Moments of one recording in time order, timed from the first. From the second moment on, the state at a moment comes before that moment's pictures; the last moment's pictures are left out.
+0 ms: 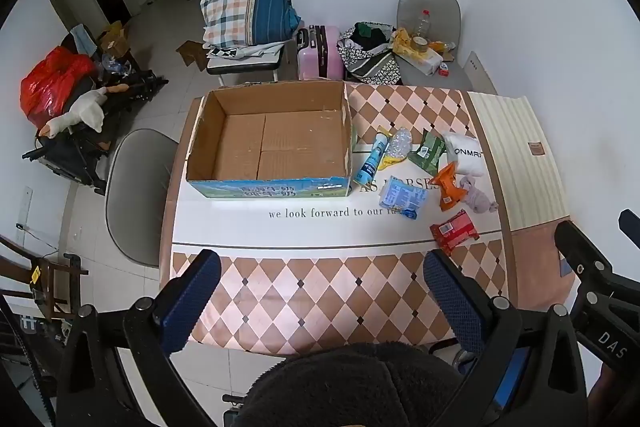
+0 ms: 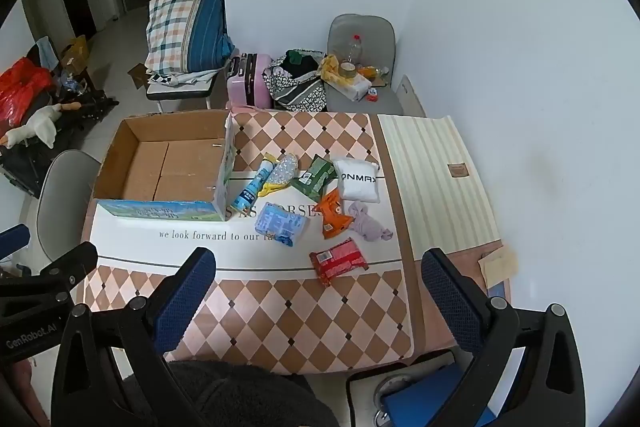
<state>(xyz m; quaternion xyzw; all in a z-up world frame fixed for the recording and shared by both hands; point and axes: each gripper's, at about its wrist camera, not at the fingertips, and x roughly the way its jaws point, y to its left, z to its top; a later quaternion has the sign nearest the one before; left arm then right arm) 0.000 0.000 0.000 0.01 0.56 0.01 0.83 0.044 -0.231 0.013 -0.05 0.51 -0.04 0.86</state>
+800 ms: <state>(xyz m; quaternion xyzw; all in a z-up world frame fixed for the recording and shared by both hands) 0.006 0.002 0.017 0.00 0.54 0.00 0.84 0.043 -0.223 0.026 -0.05 0.50 -0.04 0.86</state>
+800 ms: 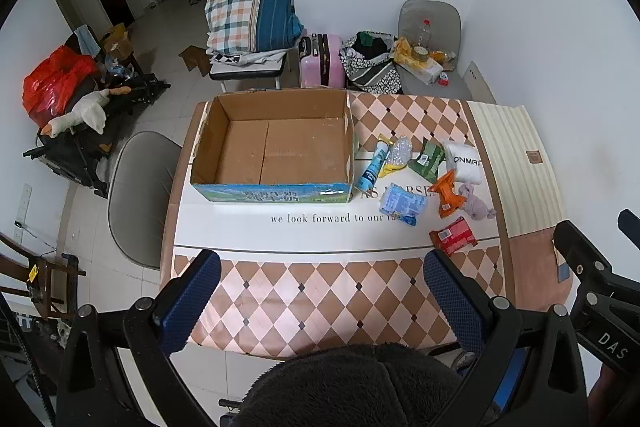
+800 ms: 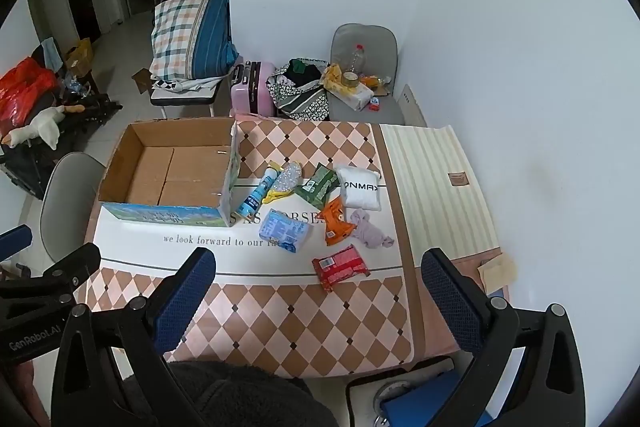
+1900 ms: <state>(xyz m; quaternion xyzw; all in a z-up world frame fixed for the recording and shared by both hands) -0.003 0.013 0.026 -0.01 0.53 0.00 0.85 0.039 -0.223 0.038 -0.05 0.48 -0.04 0.88</state>
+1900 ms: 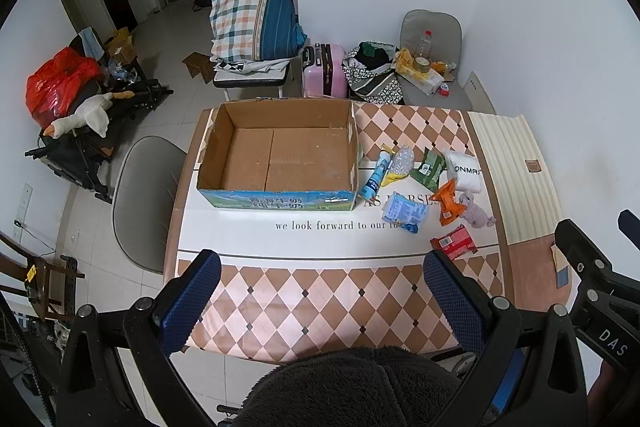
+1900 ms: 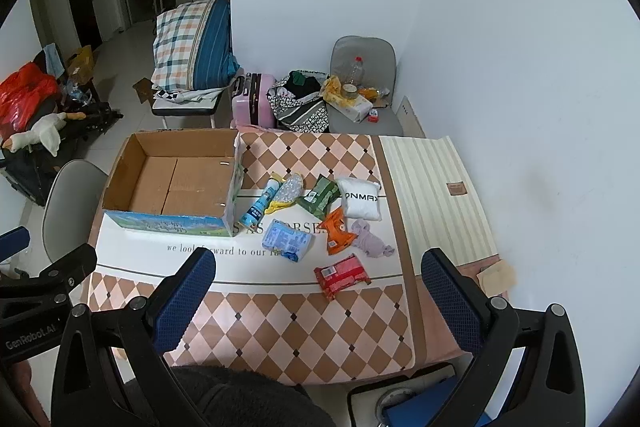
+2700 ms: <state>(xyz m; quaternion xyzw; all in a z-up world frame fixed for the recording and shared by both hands) -0.001 0.018 0.033 -0.01 0.52 0.00 0.85 0.040 -0.220 0.041 -0.05 0.47 -0.04 0.88</state>
